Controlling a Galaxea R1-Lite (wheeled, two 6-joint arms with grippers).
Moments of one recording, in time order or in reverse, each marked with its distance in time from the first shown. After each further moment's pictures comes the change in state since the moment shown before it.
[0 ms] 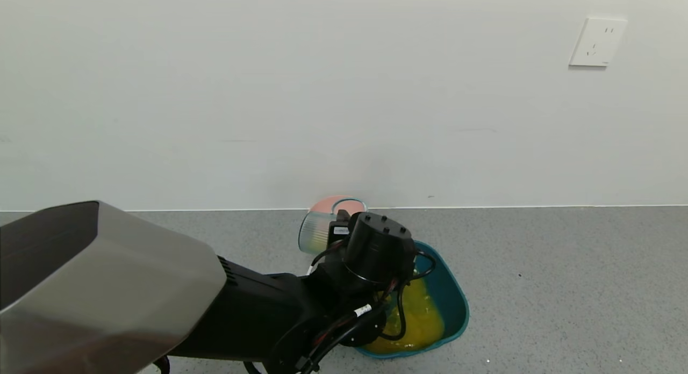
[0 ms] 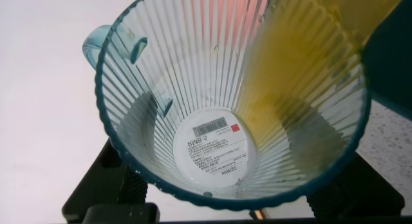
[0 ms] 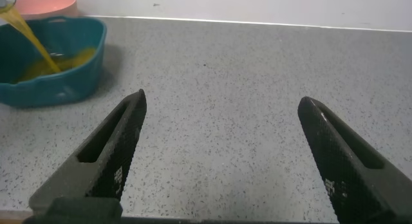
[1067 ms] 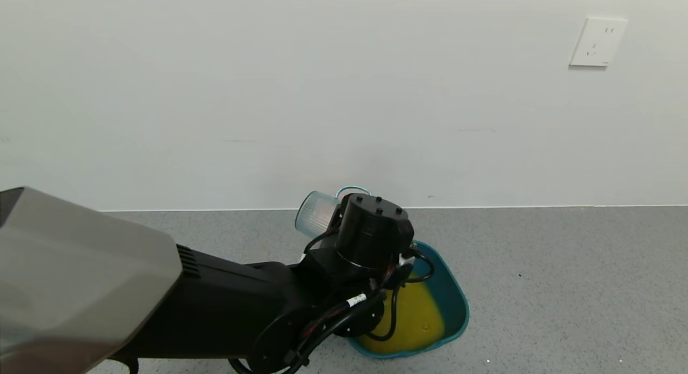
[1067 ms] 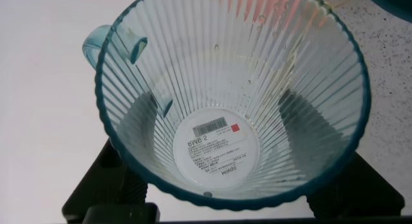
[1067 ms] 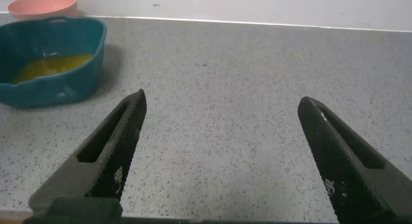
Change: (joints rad) left arm -0.006 -0.060 -0.021 0.014 -0.003 0.292; right arm 0.000 0.000 0.000 0.000 0.000 0.000
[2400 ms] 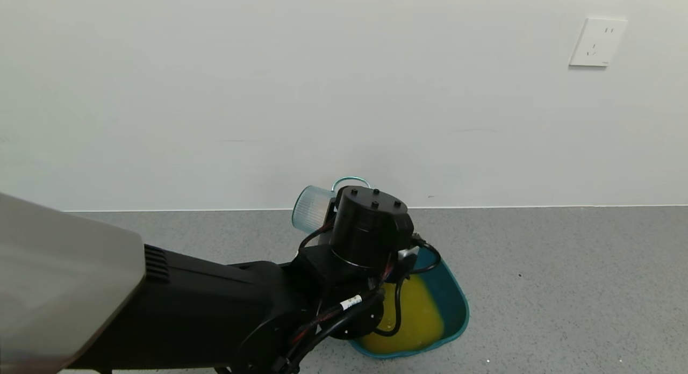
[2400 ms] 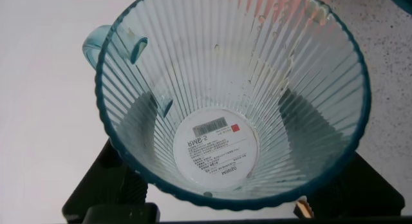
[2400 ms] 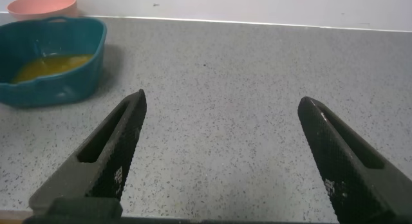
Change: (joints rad) left arm -0.018 -0.042 0.010 -0.013 0.017 -0.072; right arm 0.000 0.000 0.000 0.000 0.000 0.000
